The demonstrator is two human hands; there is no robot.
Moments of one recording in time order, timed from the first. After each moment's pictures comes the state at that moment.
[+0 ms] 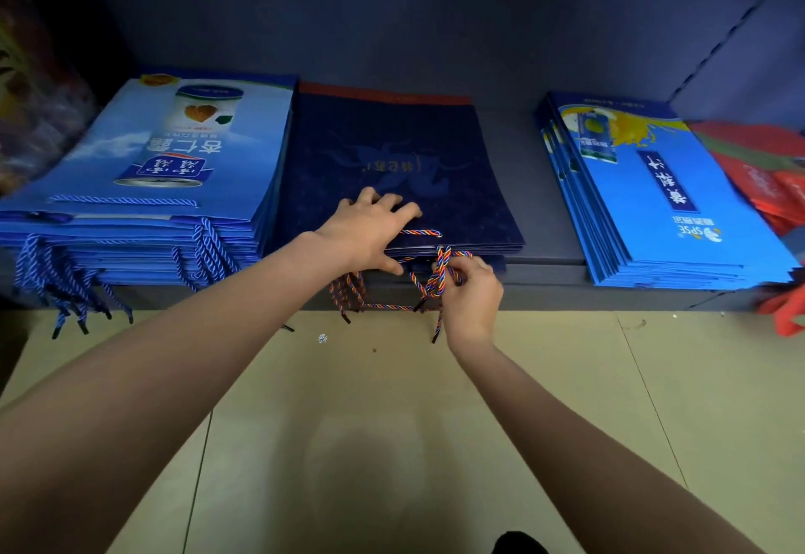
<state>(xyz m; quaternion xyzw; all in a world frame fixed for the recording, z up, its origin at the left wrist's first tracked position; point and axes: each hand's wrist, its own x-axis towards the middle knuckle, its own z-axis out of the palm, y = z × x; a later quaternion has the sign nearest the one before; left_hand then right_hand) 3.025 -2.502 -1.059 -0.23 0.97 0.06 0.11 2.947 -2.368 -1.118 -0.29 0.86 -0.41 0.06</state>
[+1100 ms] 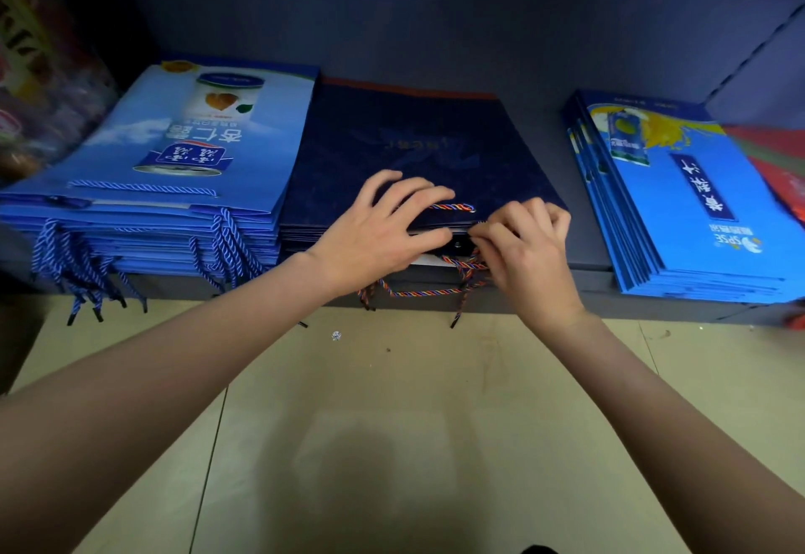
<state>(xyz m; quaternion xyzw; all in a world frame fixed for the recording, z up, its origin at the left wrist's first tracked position) 3.055 -2.502 -1.085 -0.04 0.94 -0.17 -0.28 2.899 -2.362 -1.071 -0.64 0.68 -0.24 -0.25</state>
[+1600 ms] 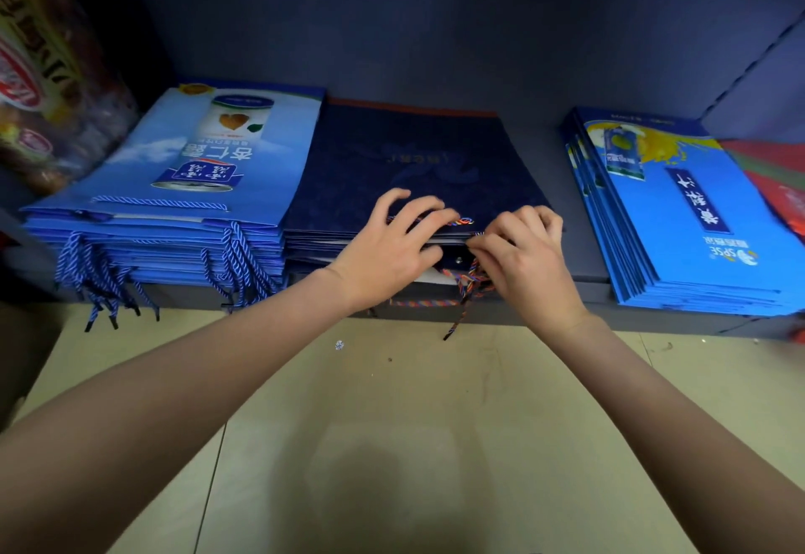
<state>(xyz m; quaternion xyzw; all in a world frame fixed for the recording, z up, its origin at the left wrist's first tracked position) 3.047 -2.489 -1.084 -0.04 0.94 -0.20 -0.27 2.890 -2.364 -1.064 -0.67 0.65 -0.23 -0.27</state>
